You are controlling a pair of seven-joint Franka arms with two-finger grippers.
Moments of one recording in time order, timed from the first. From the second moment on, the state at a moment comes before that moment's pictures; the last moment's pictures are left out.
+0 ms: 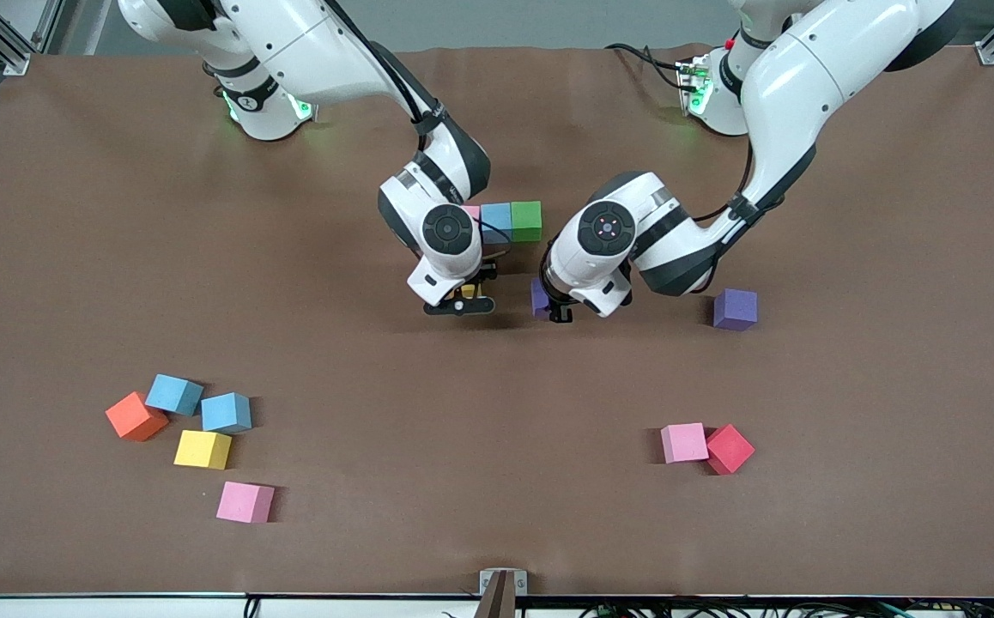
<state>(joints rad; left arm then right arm) 0.03 0.73 -0.84 -1.76 0.41 2.23 -2.57 0.73 0.66 0.04 -1.74 0.11 2.21 0.65</state>
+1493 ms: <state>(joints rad) -0.18 0.77 -0.71 -1.76 0.41 2.36 -2.65 0.47 0.48 -0.13 -1.52 0.11 1.93 0.60</state>
